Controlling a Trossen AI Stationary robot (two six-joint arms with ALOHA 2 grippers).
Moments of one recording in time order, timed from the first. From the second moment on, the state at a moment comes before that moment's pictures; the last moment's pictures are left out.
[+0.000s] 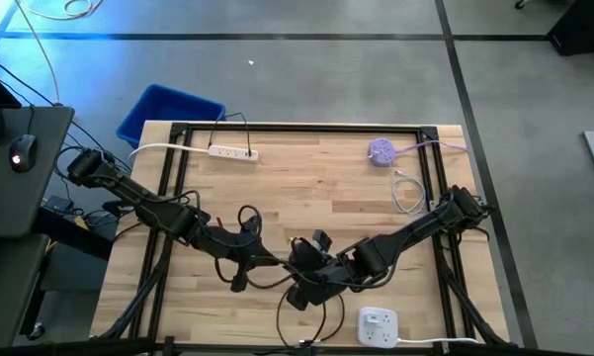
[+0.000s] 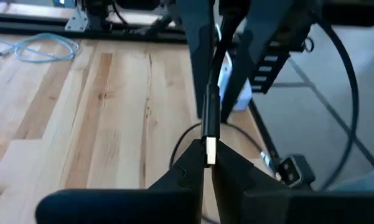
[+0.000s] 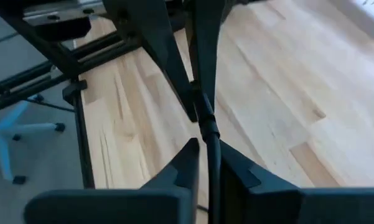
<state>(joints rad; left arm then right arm) -0.49 1.33 0.96 -0.09 -0.27 -0.29 0.51 1.98 1.88 -0.73 0.53 0.76</state>
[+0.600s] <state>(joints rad) -0.49 1.33 0.96 -0.03 -0.27 -0.31 0.53 1.98 1.88 -0.67 0.64 0.73</state>
